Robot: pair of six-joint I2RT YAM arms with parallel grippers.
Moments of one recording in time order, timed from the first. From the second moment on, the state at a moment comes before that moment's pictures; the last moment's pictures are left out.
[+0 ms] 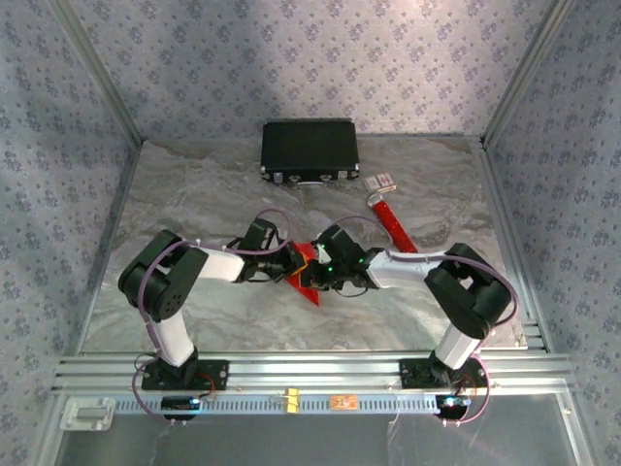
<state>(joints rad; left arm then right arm) -0.59 1.78 0.69 0.29 0.50 -1.09 0.81 1.68 0.82 -0.02 -0.42 0.84</state>
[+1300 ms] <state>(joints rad) -0.60 1.78 0.70 0.26 0.50 -1.06 0.83 1.65 0.64 0.14 -0.40 0.93</state>
